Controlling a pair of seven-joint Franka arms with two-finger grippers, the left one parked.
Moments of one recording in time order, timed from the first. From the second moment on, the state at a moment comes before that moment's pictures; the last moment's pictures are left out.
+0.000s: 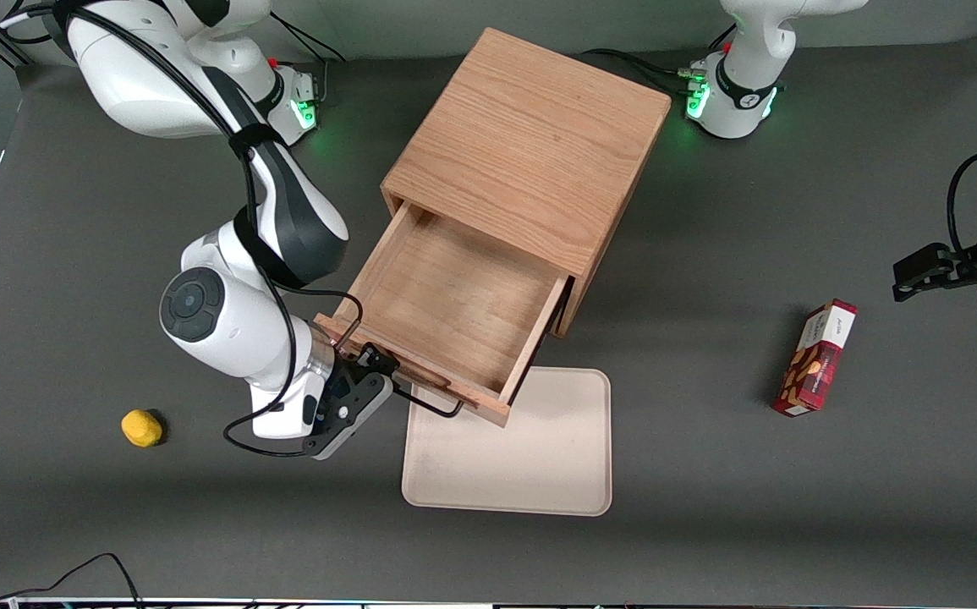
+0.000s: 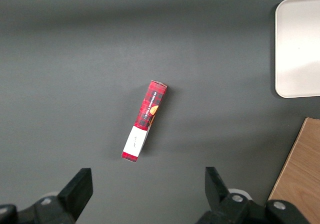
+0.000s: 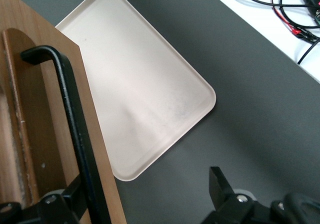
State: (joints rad) arm 0.28 0.65 0.16 -1.24 0.09 2.09 -0.39
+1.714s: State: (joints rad) arm 0.17 0.28 0.04 -1.31 -0.03 1.66 -0.22
